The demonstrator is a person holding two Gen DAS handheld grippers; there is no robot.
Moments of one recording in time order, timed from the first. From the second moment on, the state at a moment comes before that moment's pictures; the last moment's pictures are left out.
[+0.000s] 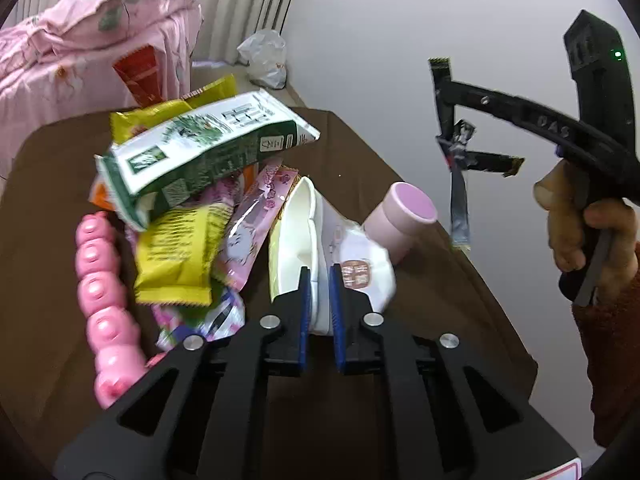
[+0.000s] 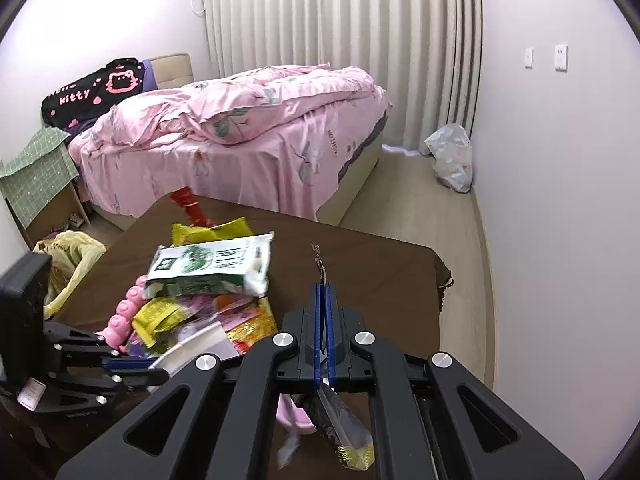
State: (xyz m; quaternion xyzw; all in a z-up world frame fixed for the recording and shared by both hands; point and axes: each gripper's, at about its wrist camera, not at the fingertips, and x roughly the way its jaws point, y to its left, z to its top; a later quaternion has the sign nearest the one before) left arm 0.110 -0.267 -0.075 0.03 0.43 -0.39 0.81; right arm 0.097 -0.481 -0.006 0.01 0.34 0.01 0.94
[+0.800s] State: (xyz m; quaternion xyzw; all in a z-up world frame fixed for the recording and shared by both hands) left arm 0.137 -0.204 -0.068 -0.02 0.40 -0.34 0.85; right arm 0.036 -0.408 -0.094 0.03 0.42 0.07 0.91
